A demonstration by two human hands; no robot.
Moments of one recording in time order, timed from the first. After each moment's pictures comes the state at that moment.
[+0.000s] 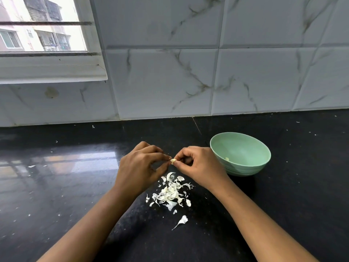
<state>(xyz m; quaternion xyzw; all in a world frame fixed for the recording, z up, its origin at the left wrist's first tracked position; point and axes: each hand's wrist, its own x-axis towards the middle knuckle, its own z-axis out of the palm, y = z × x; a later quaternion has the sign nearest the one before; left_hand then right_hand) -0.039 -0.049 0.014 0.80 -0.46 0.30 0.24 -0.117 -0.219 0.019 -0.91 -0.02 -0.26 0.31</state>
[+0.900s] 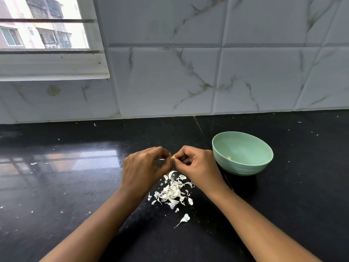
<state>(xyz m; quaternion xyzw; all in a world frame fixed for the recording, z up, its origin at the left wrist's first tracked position) -0.049 -0.057 0.009 0.82 -0.37 0.32 0.31 -0.111 -0.206 0.003 -0.84 -0.03 -0.30 0.46</state>
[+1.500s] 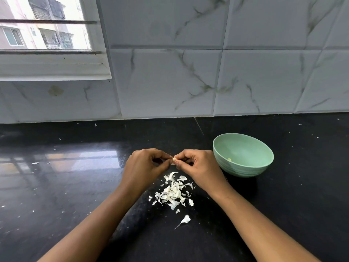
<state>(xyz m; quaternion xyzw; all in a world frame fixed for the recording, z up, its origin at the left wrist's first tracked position) -0.042 -0.054 0.013 0.85 -0.34 0.15 0.37 -0.110 -0.211 0.004 -0.86 -0.03 -0.28 0.42</state>
